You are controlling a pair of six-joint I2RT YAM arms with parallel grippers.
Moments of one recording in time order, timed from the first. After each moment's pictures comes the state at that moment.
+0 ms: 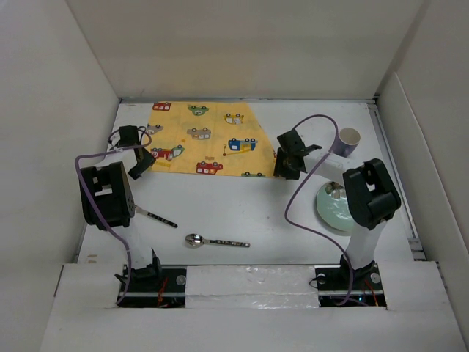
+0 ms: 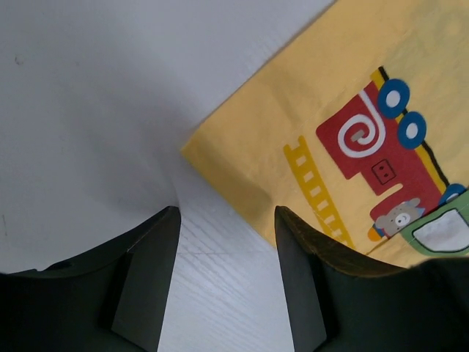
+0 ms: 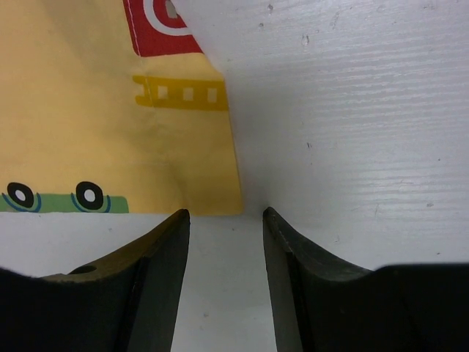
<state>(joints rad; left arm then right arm) 0.18 1.80 1.11 -0.35 -0.17 -0.62 0.45 1.85 1.19 -0.39 0.15 0.60</state>
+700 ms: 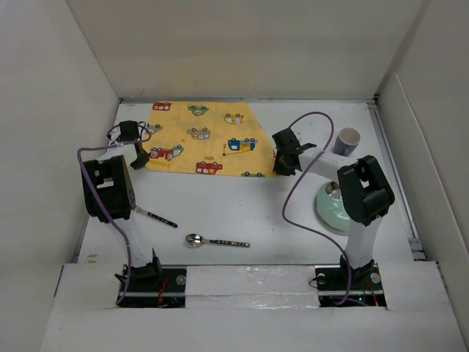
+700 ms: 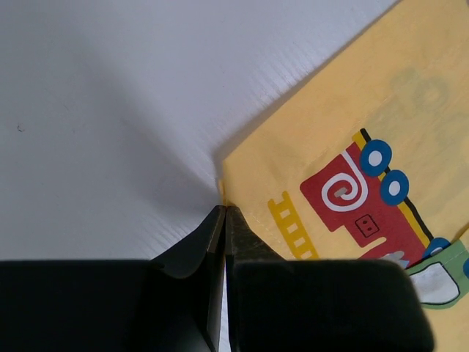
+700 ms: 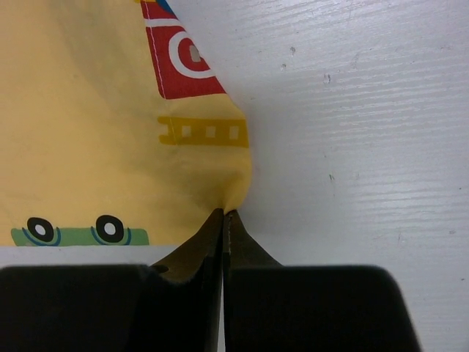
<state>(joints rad) 0.18 1.90 1.22 -0.34 -0.23 -0.62 0.47 1.91 1.24 -0.37 0.21 0.63</state>
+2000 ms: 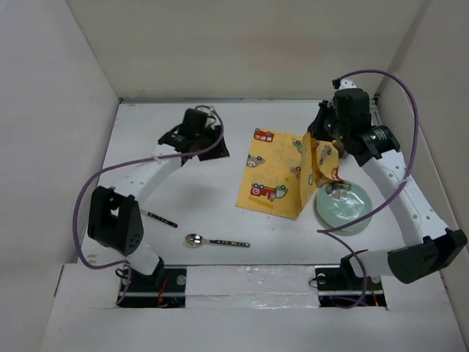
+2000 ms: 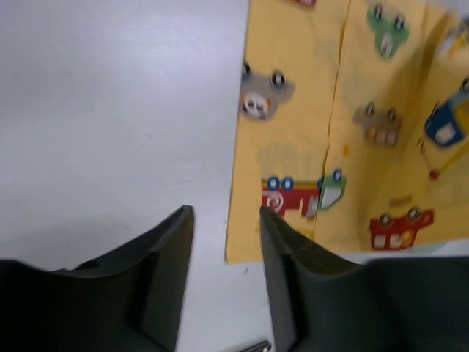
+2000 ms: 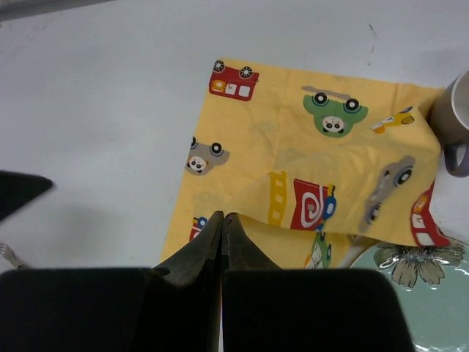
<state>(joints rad) -0.36 1.55 1.33 -0.50 0.16 -0.51 0.34 1.34 1.52 -0.71 0.10 0.40</state>
